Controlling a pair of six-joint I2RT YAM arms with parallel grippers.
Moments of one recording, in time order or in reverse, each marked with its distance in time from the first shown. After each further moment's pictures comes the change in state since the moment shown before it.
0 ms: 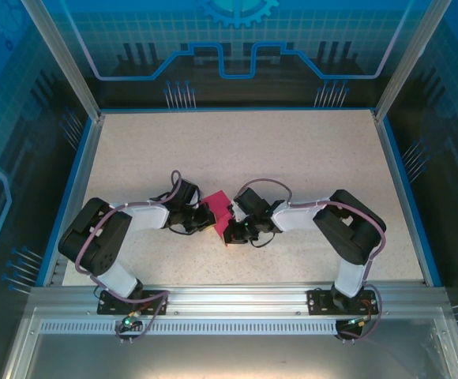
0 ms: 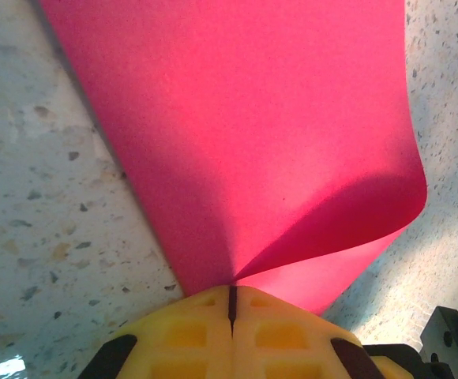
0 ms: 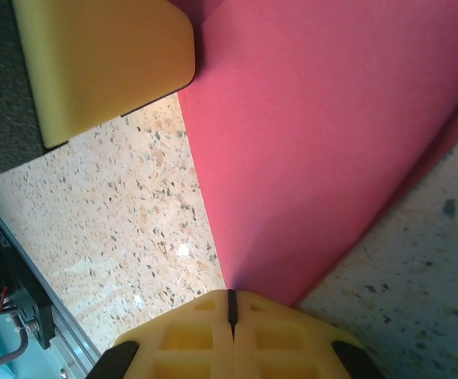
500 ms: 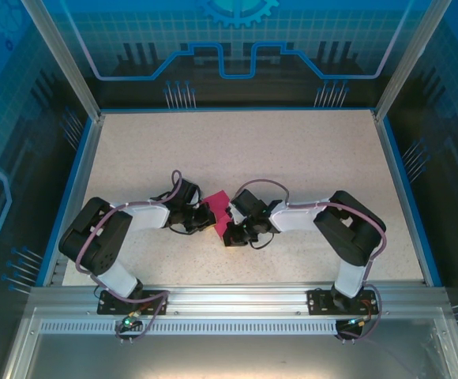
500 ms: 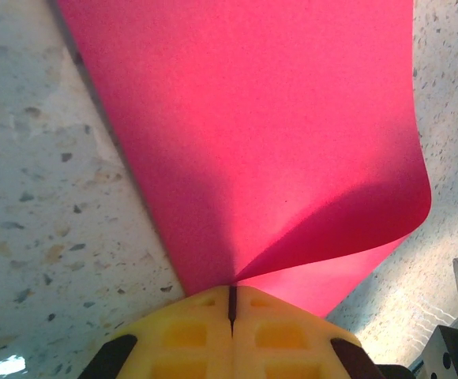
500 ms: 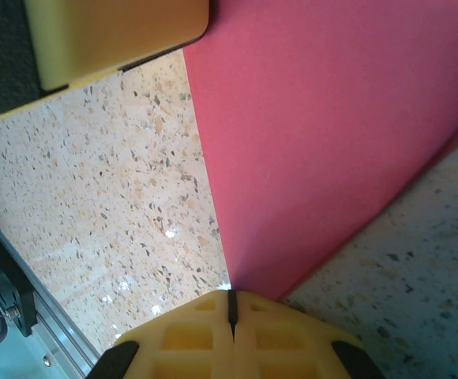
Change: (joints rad) left arm -0.002 0.005 0.009 -0.008 0.000 0.002; right arm 0.028 -0.006 0.027 -0.077 0.026 -0.032
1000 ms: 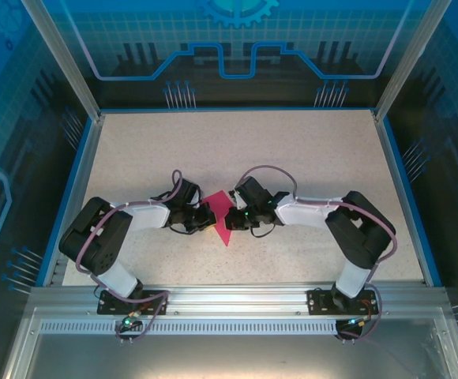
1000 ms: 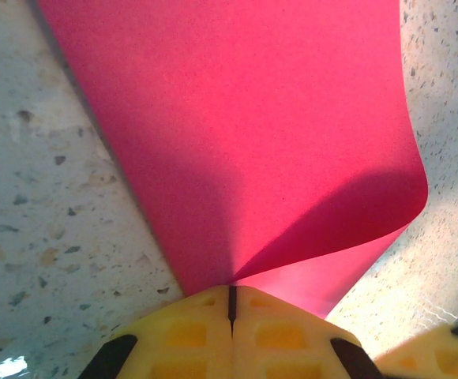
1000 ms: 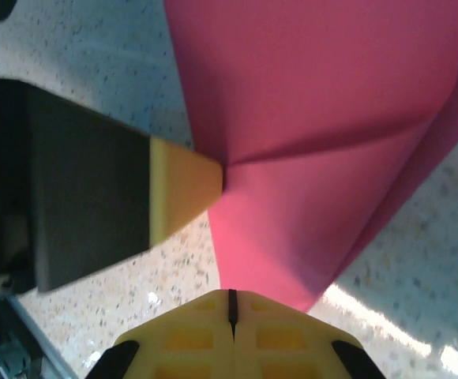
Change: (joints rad) left arm 0.000 0.000 0.005 -0.005 -0.001 0.005; right arm -0.061 -0.043 0.059 0.007 0.126 -0.027
